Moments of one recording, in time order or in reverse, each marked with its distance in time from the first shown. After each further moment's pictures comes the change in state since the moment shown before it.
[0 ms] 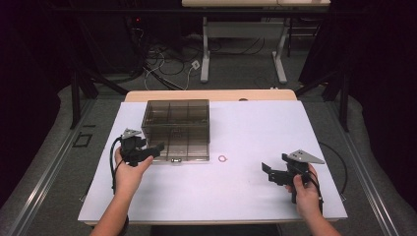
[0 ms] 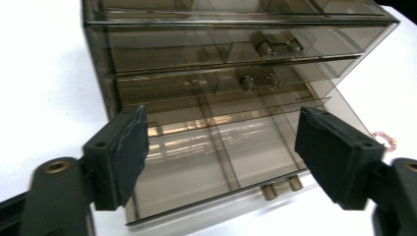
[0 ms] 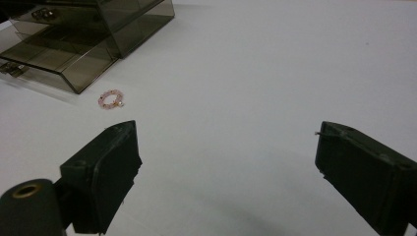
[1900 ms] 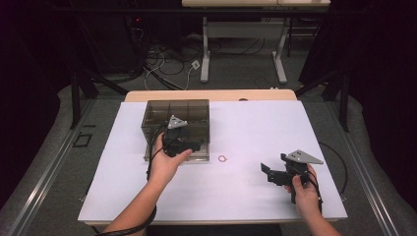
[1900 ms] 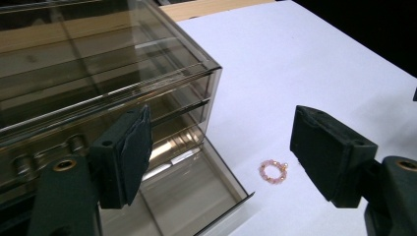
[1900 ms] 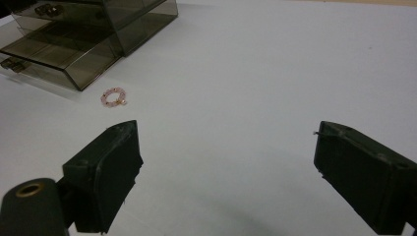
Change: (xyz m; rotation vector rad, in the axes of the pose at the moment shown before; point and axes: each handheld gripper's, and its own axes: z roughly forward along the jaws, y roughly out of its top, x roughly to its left) left arm -0.108 0.039 0.042 0.002 -0.169 0.237; right arm 0.004 0.001 0.000 0.001 0.001 -0.017
